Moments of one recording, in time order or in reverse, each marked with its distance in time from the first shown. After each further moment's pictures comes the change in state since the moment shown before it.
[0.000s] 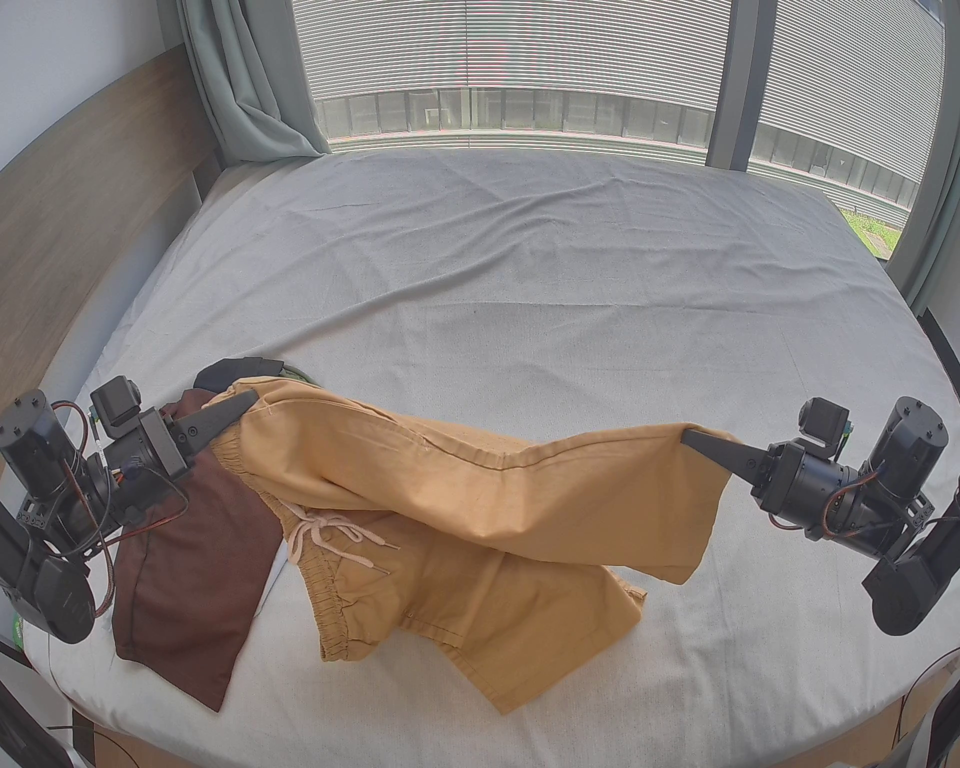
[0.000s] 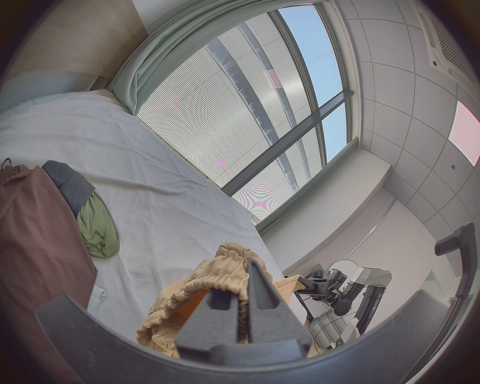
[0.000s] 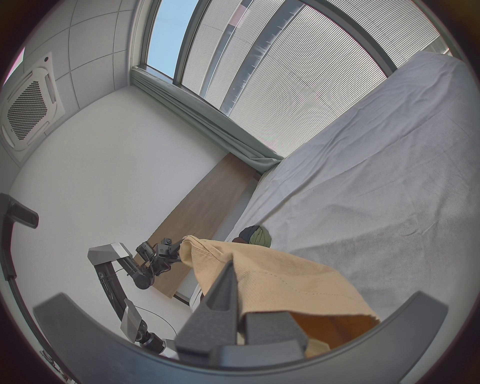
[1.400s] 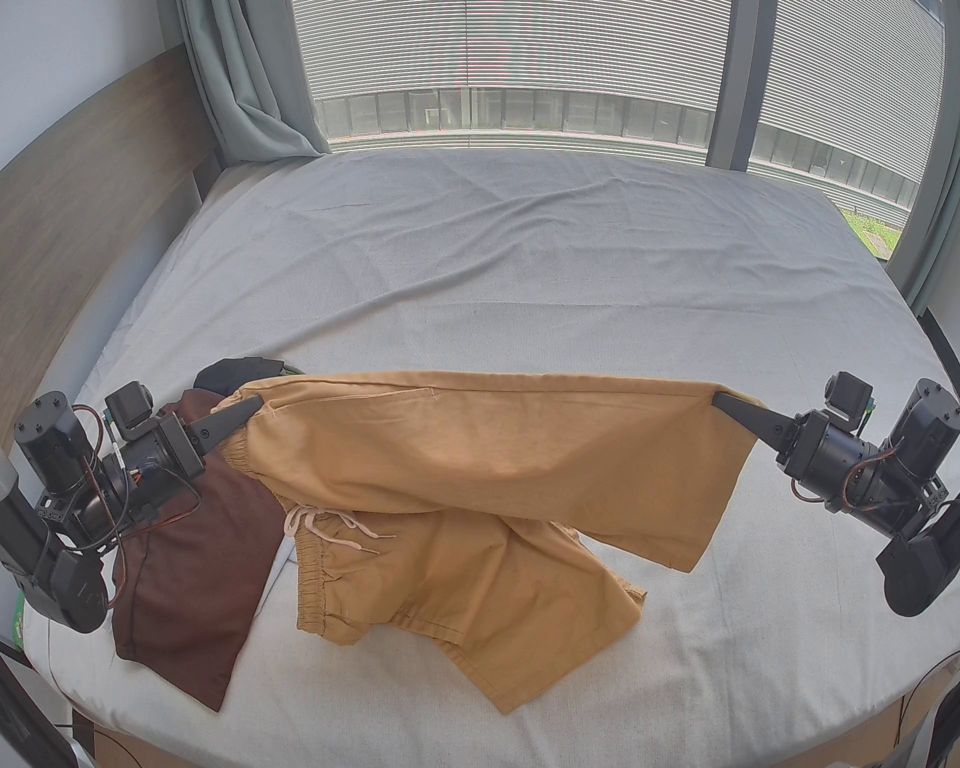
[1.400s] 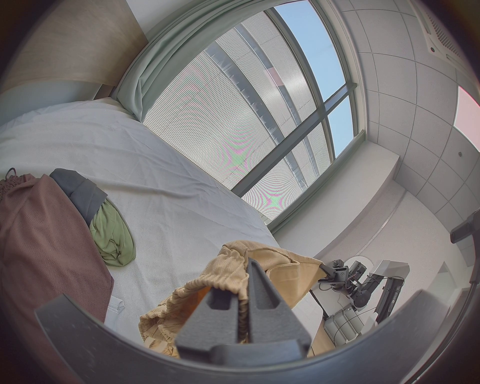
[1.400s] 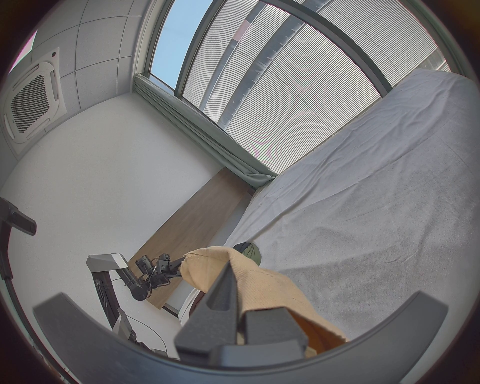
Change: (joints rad) left arm 0.019 0.087 -0.037 -0.001 0.033 0.085; right arm -0.087 -0.028 -0.039 0.000 0.000 0.005
